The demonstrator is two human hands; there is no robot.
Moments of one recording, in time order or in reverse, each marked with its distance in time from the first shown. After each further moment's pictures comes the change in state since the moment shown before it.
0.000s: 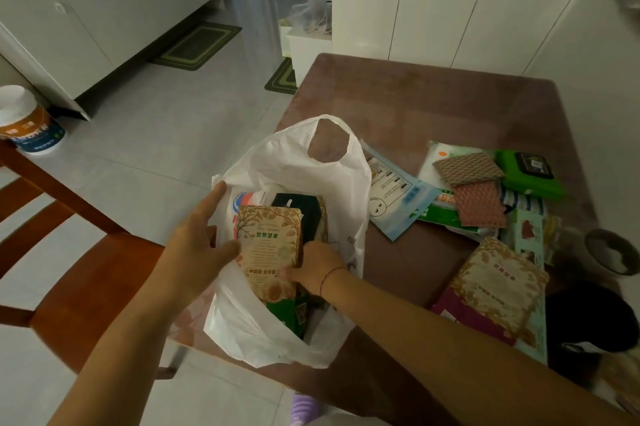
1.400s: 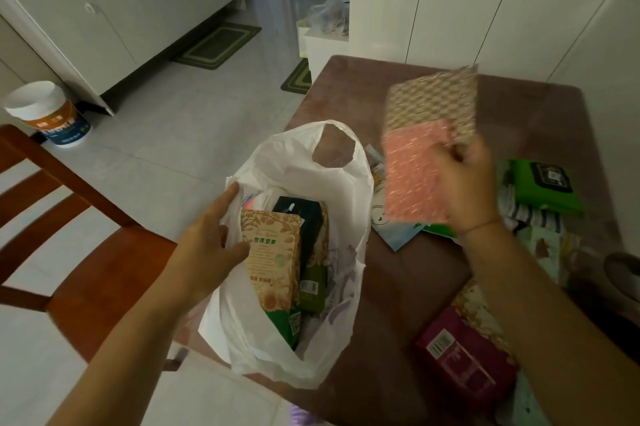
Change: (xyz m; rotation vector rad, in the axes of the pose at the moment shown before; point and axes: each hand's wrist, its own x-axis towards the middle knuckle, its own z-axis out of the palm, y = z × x) left_hand 0.004 0.015 0.018 0.054 -0.006 -0.043; right_hand -0.023 0.058 -0.180 0.659 0.879 -0.245
